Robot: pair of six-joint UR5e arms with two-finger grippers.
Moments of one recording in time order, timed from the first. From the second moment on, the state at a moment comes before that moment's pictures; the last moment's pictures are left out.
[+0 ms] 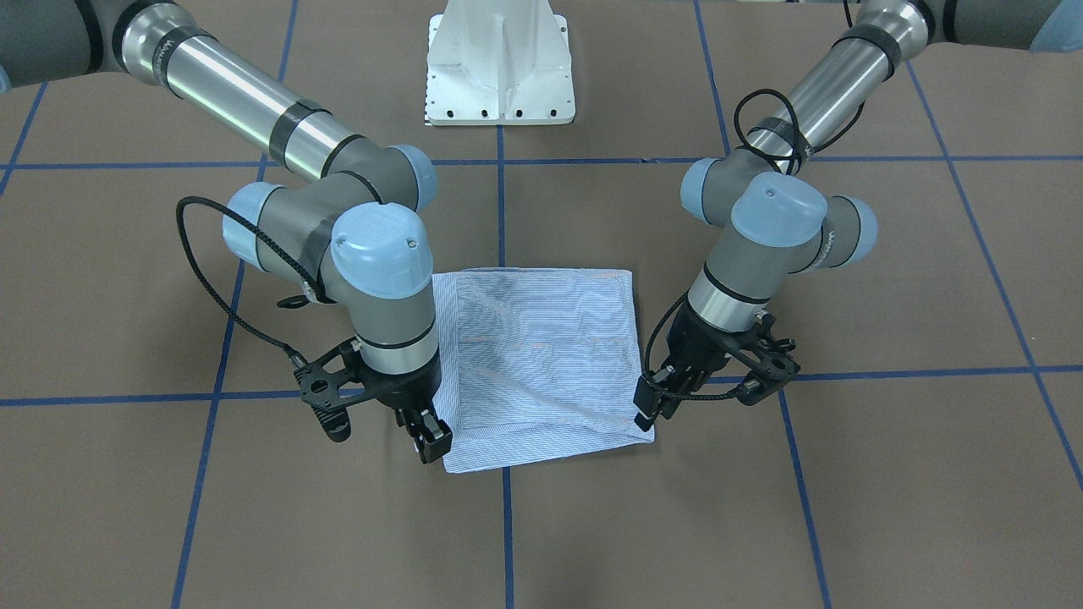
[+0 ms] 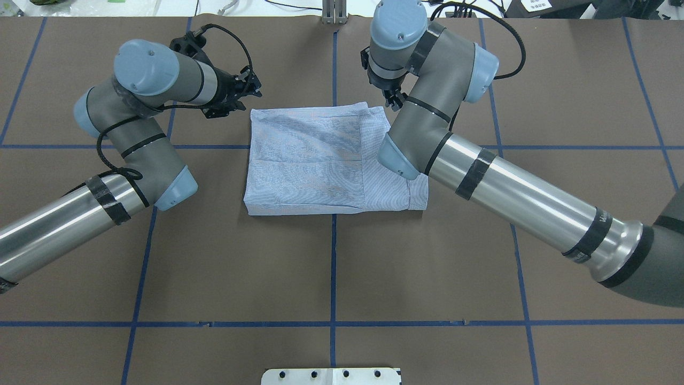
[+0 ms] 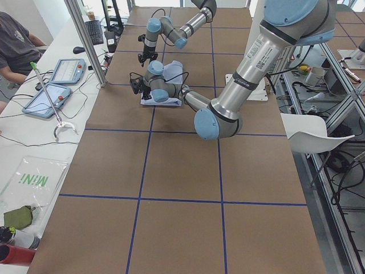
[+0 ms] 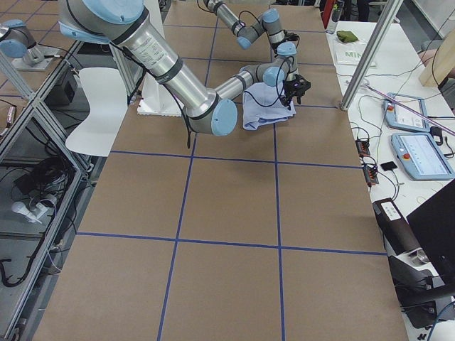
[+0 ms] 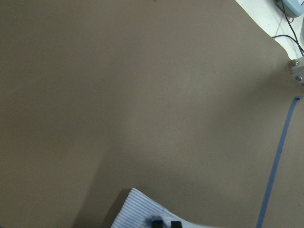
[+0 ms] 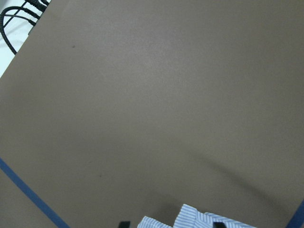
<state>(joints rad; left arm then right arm) -0.80 -2.23 -1.27 -2.35 -1.83 -1.70 0.77 -0.64 1.14 -1.32 1.81 2.01</state>
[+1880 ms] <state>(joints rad) -1.45 -1.60 -1.77 -1.91 -2.30 0.01 1.45 -1.46 1.84 -1.85 2.27 0.21</state>
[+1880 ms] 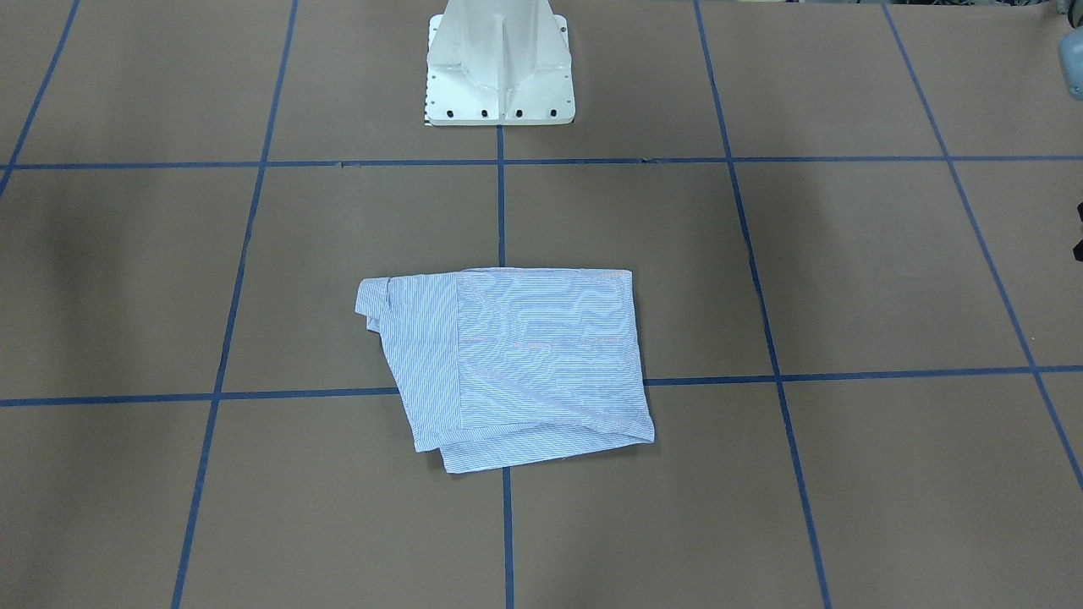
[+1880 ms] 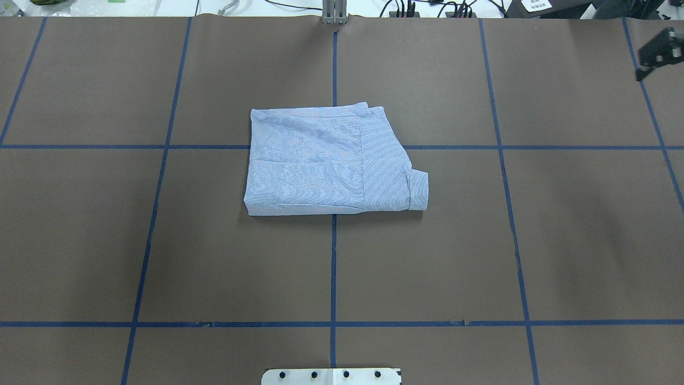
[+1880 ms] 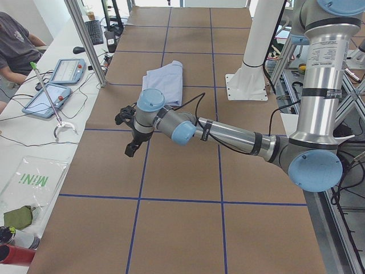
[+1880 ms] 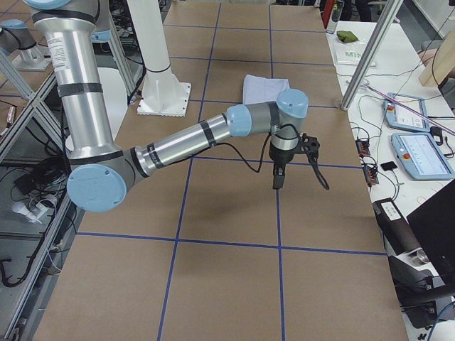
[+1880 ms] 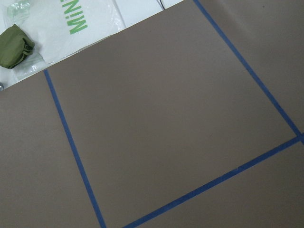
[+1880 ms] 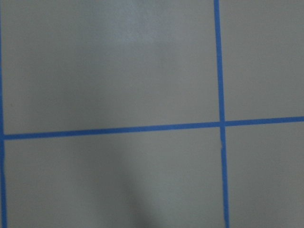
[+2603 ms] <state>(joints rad) -1.49 -1.55 -1.70 -1.90 -2.34 0.01 1.55 -1.80 1.82 -1.65 2.31 0.00</state>
